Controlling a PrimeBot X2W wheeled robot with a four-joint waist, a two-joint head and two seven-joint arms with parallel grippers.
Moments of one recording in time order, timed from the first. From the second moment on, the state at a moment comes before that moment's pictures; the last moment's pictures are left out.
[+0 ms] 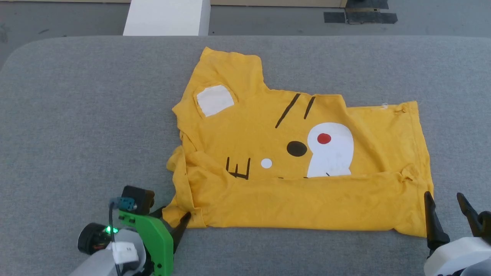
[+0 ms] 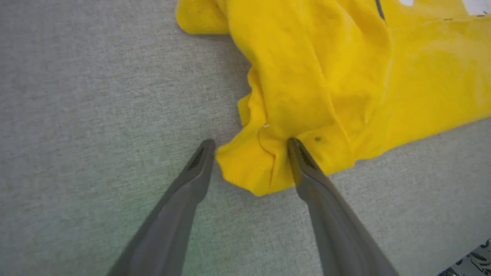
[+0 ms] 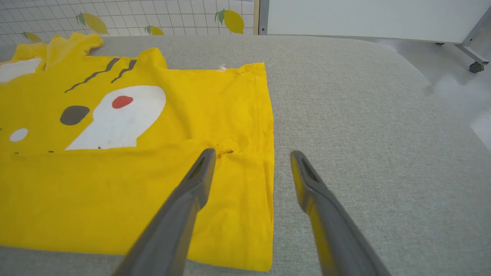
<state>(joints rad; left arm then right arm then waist) -0.23 0.59 -0.70 0.10 -0.79 0.11 0.24 0.15 -0.05 -0.24 -0.11 0.08 0.13 0.10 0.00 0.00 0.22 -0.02</state>
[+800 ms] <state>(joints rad) -0.18 0.58 -0.66 0.03 -0.89 0.10 0.21 0.11 -0.16 -0.22 -0.06 0.12 0.13 0.45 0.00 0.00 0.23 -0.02</state>
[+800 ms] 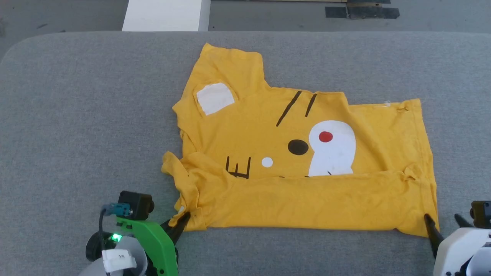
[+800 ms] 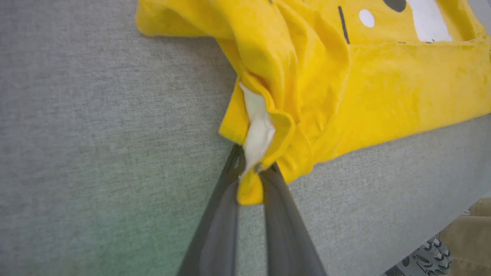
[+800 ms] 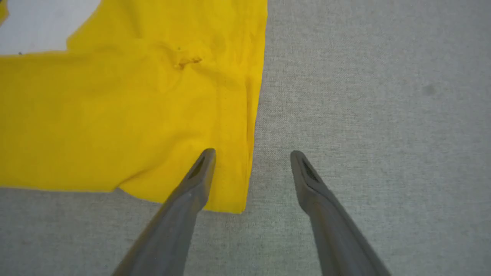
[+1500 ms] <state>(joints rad) -0.15 0.61 -0.61 -0.02 -0.91 0.14 0.17 0.11 -0.18 -0.22 -0.10 0.24 0.13 0.60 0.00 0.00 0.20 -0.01</state>
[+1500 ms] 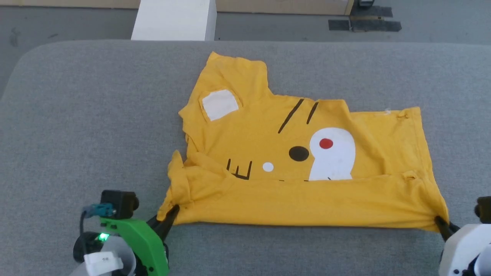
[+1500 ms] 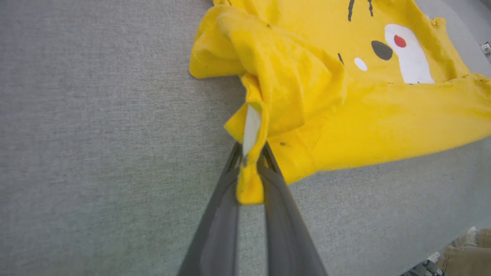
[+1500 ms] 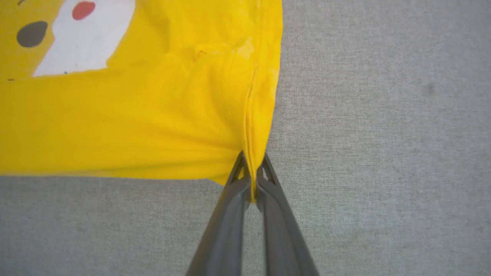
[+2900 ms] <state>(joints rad) -0.50 0.76 -0.48 -0.21 -0.77 0.17 0.18 0.07 -0.09 -0.23 -0.28 0.16 0.13 0.36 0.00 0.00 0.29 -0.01</state>
